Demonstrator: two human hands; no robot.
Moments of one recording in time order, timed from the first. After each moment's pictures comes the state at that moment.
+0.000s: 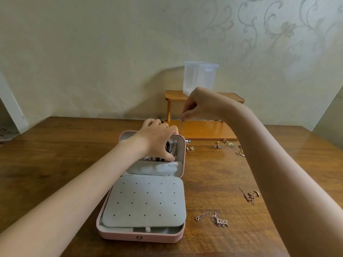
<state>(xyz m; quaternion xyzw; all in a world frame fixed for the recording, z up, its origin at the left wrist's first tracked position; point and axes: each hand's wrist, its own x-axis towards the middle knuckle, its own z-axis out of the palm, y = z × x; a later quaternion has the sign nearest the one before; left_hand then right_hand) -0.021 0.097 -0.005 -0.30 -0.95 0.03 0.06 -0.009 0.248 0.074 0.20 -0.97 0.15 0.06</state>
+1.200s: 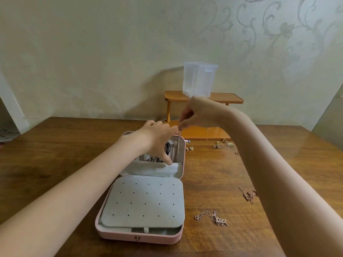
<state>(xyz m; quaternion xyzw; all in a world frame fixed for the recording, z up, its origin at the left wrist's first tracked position) -0.019 0.101 0.006 -0.30 -0.95 0.08 0.02 -0.004 0.245 0.065 0.22 -0.96 0.15 0.02</state>
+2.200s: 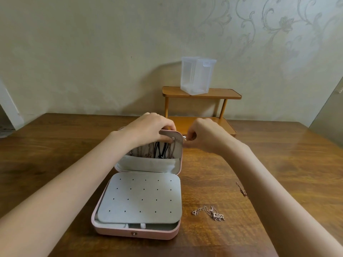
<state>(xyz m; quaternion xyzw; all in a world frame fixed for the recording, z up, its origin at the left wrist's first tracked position) -0.029 0.087 0.001 -0.34 -0.93 -0.14 0.07 0.017 0.256 0.011 0.15 -0.98 0.12 0.06</state>
